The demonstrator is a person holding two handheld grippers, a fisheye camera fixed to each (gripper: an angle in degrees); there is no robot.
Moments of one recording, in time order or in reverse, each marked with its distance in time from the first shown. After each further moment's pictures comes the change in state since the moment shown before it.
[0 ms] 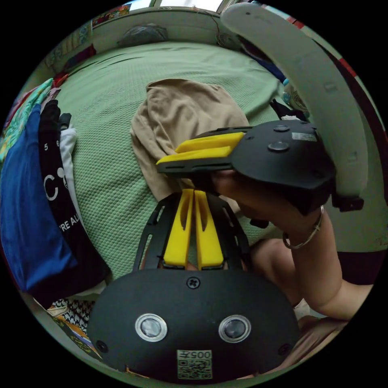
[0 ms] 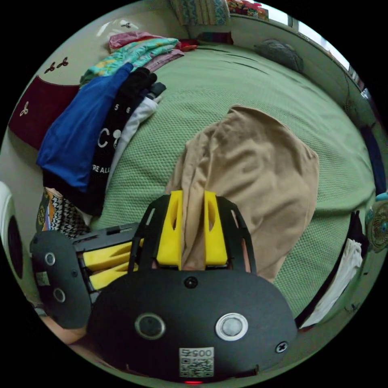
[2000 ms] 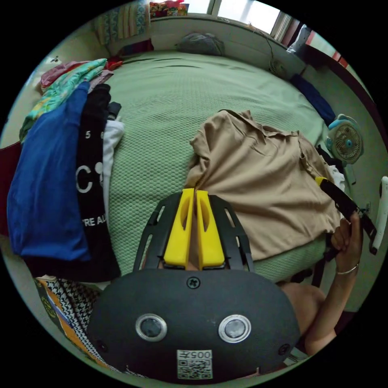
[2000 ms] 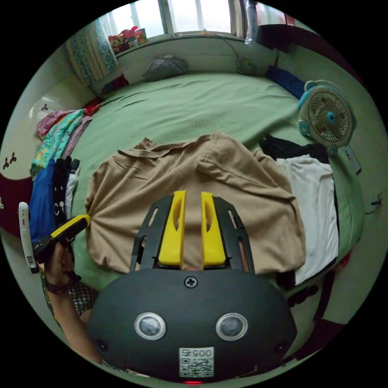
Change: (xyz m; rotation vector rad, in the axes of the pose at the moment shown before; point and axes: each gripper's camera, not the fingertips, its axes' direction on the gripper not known) left arm -0.009 0.028 -0.017 0.123 -0.212 -0.292; right arm 0.179 0.162 -0.116 0.216 0.194 0.514
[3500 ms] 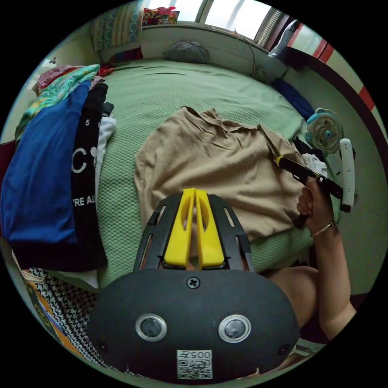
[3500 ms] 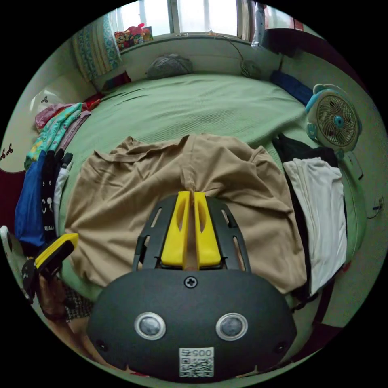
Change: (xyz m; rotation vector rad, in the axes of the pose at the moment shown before) left arm 0.042 0.127 -0.066 0.066 0.157 0.064; right arm 0.021 0.098 0.020 0.012 0.027 -0.031
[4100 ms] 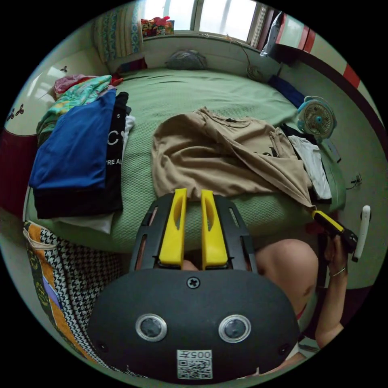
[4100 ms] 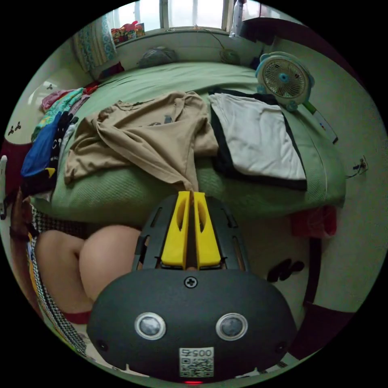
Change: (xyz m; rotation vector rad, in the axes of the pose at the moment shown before) left arm 0.052 0.092 -0.078 0.037 -0.112 0.014; right arm 0.111 0.205 -0.085 -0.073 0.064 0.003
